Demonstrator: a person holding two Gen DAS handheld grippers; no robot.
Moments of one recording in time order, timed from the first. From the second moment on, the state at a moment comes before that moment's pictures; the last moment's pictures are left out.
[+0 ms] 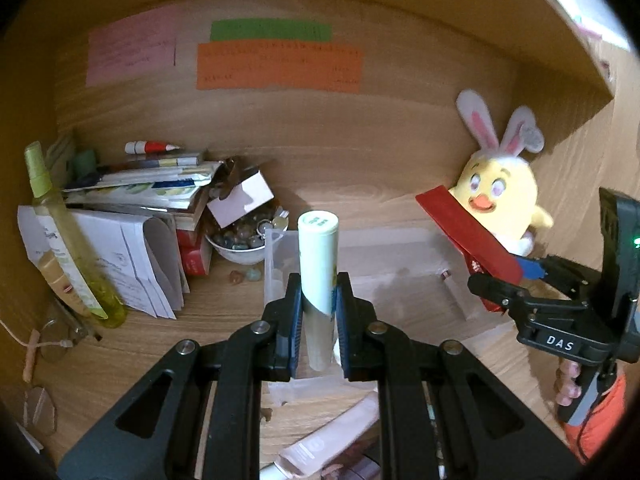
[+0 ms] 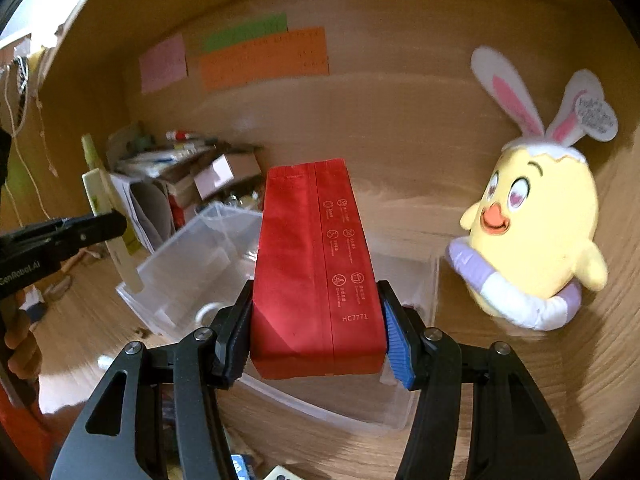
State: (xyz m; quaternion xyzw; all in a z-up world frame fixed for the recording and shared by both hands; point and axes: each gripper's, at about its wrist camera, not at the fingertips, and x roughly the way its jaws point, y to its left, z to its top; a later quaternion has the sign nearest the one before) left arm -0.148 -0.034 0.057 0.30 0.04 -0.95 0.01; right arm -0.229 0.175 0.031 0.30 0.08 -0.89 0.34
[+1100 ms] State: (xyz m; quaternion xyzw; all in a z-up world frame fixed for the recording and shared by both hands) left arm -0.174 0.008 0.020 0.36 -0.01 -0.93 -0.01; right arm -0.241 0.154 -0.004 0.34 0.13 -0.87 0.33
